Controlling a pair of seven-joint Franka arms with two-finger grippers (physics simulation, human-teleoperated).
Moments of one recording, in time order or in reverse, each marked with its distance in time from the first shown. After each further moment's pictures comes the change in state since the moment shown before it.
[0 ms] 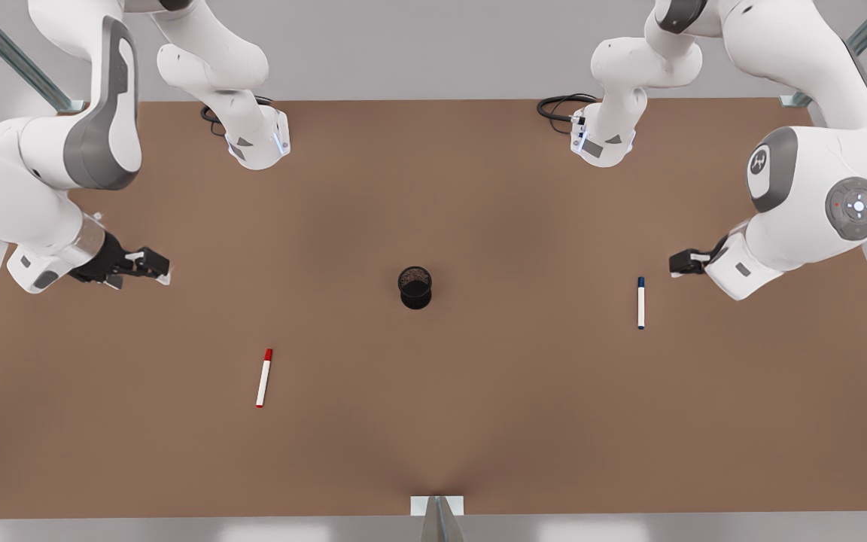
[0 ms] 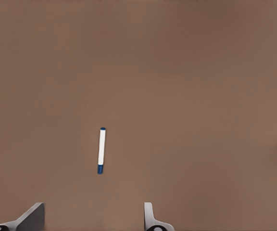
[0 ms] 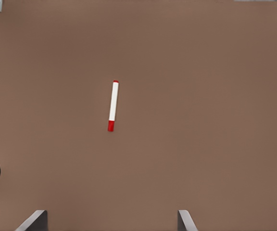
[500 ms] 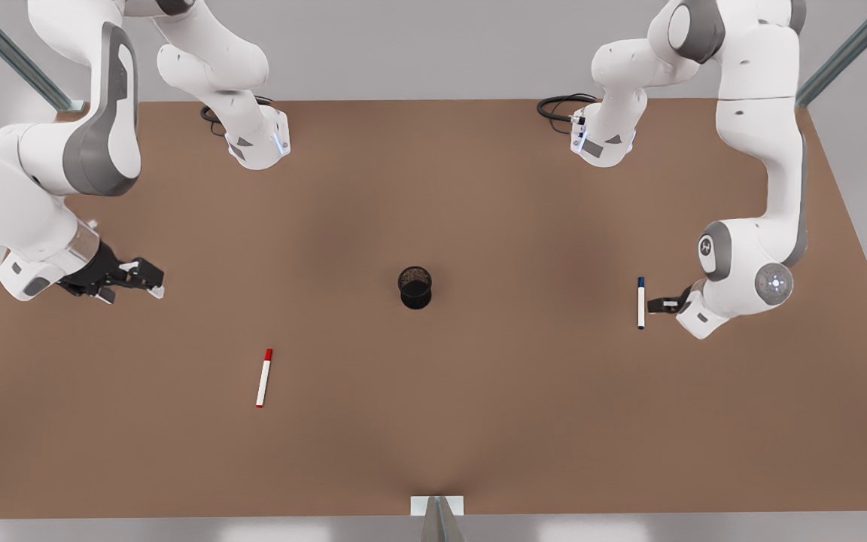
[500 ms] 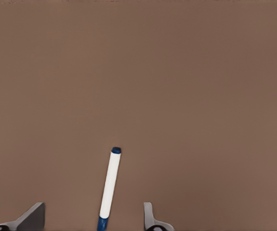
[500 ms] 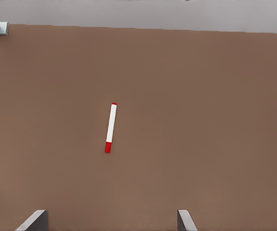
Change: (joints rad) left arm 0.146 0.105 0.000 -0.606 -0.048 0.699 0.094; right arm 0.004 0.032 -0.011 0.031 -0.009 0.074 -0.023
